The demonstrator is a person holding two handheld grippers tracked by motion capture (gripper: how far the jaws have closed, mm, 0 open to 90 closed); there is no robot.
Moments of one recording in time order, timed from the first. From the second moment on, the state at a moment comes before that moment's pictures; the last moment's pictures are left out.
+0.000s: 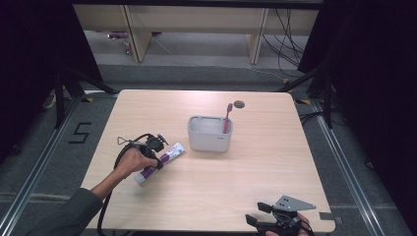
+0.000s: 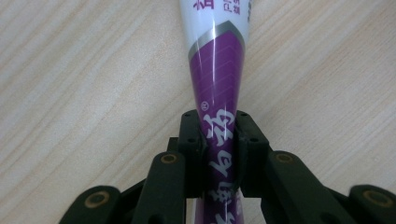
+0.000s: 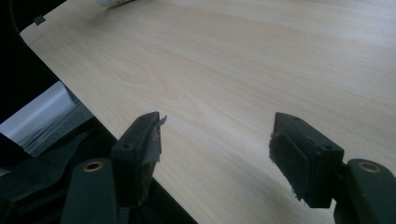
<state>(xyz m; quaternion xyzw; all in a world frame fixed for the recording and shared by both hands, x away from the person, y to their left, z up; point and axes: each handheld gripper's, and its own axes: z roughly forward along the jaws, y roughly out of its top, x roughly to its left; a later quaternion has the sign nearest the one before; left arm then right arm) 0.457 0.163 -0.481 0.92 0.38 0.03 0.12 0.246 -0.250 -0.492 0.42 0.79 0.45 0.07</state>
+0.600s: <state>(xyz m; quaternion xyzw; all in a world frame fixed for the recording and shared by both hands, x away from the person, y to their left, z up) 0.451 0.180 -0.474 0.91 0.37 0.04 0.15 0.247 -0.253 -0.492 0.42 0.78 0.45 0.07</state>
